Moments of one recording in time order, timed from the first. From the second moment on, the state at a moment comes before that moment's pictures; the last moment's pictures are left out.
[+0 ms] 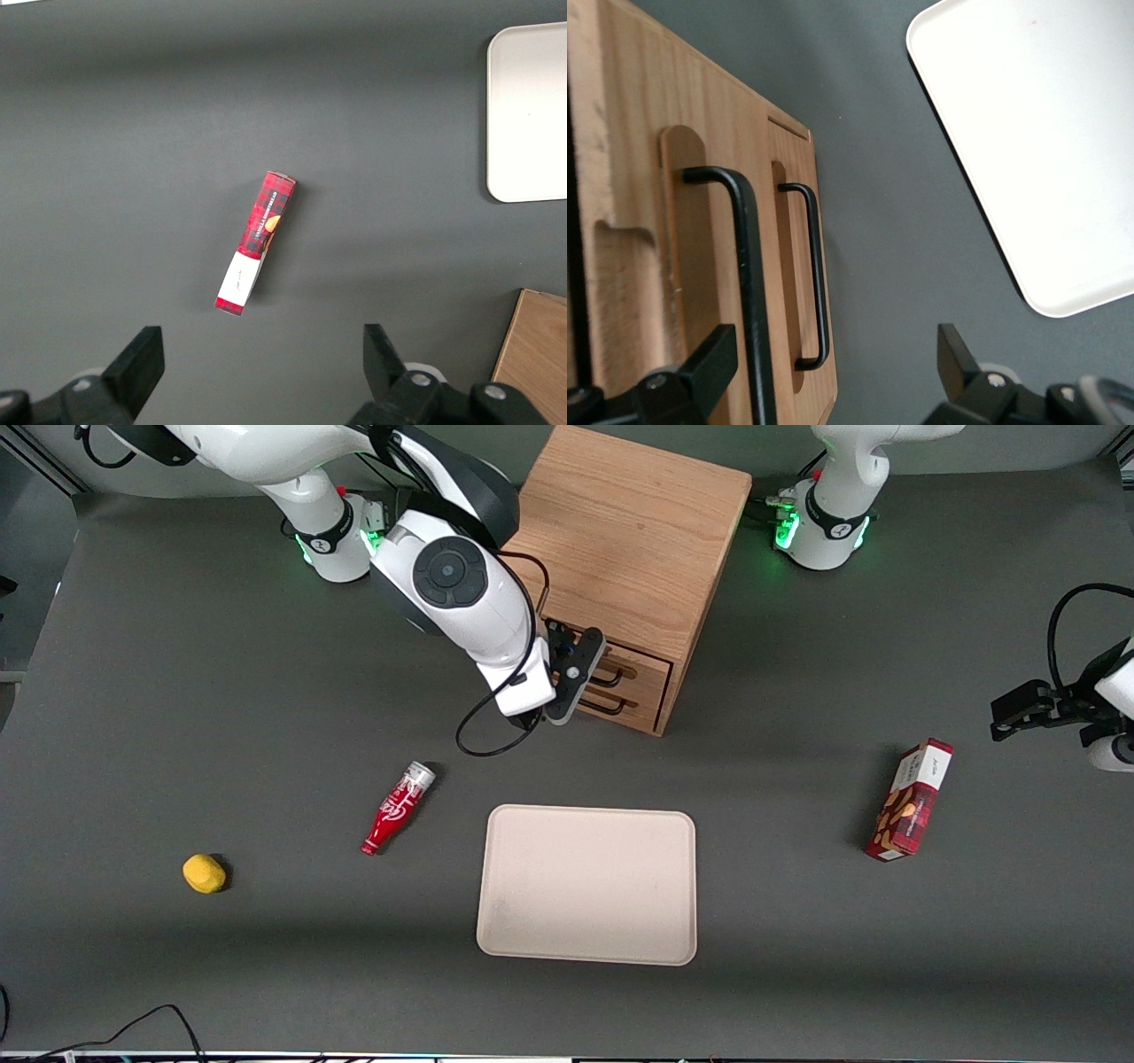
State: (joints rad) arm 0.13 0.52 0.75 -1.52 -0.15 1.98 -0.21
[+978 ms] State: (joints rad) arm 0.14 0.56 0.66 -1.52 -0.21 2.03 -0.30
